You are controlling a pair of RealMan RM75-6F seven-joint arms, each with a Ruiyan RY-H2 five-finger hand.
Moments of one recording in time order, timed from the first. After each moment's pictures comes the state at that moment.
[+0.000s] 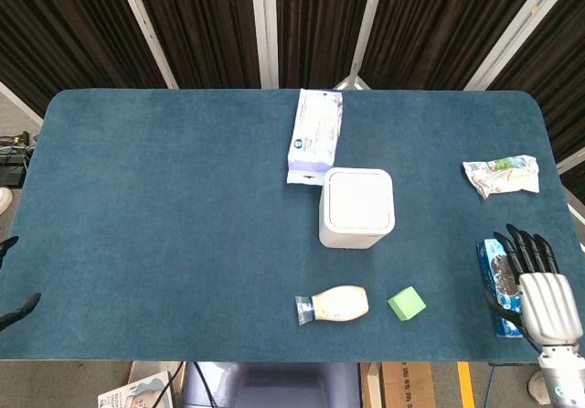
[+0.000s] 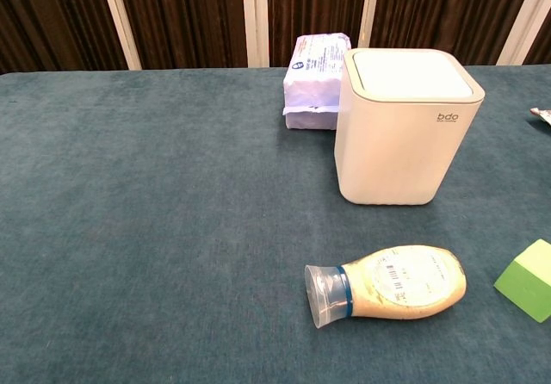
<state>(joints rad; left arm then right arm) 0.05 -1.13 -0.07 -1.71 1.57 1.71 0.20 0.07 -1.05 0.08 -1.78 -1.56 1.49 -0.05</state>
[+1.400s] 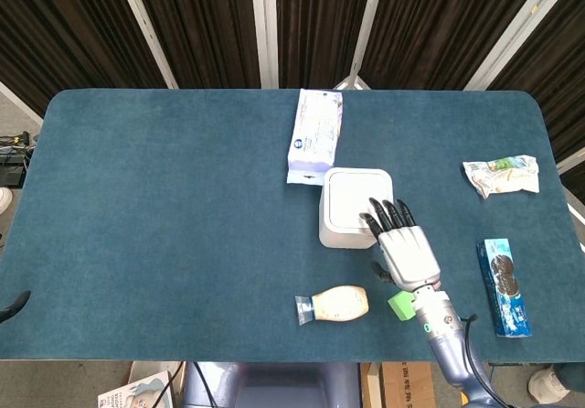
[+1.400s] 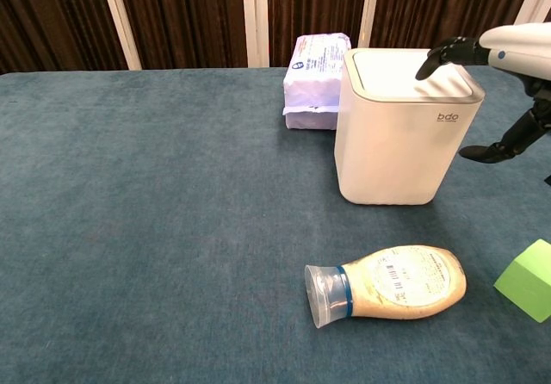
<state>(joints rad) 0.06 -1.12 -0.10 -1.71 1.54 1.74 0.14 0.51 -1.28 0.20 -2.12 -1.02 1.25 -0.78</state>
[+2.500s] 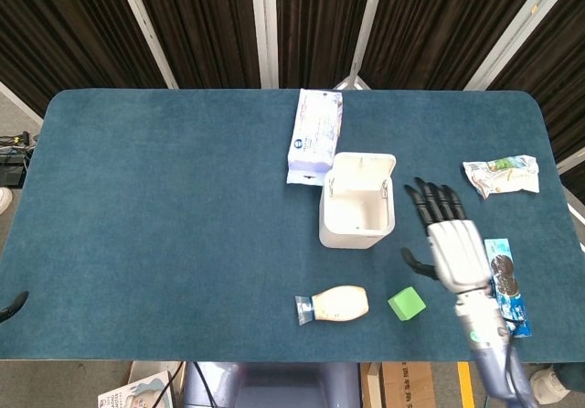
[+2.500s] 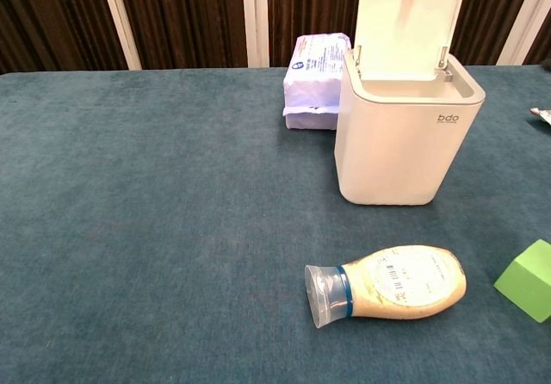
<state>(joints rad) 0.07 -1.12 -0.09 -1.72 1.55 1.75 0.14 0.38 -1.07 0.15 -2.15 -1.28 1.40 -0.38</state>
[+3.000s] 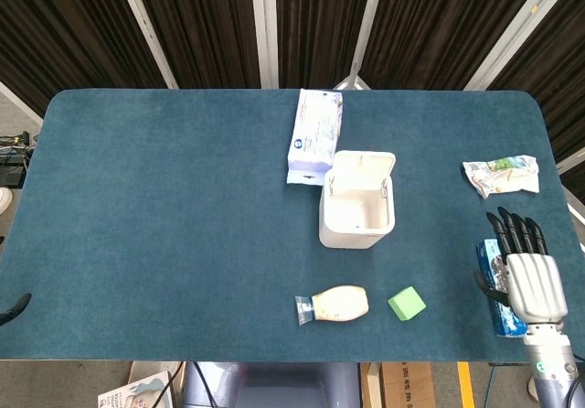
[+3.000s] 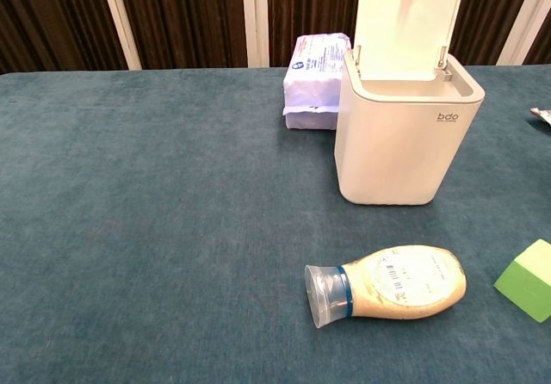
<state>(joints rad) 0.07 -1.11 -0.08 -1.73 1.54 1.72 0.18 0.18 -1.11 0.03 -1.78 -1.41 1.55 -0.16</state>
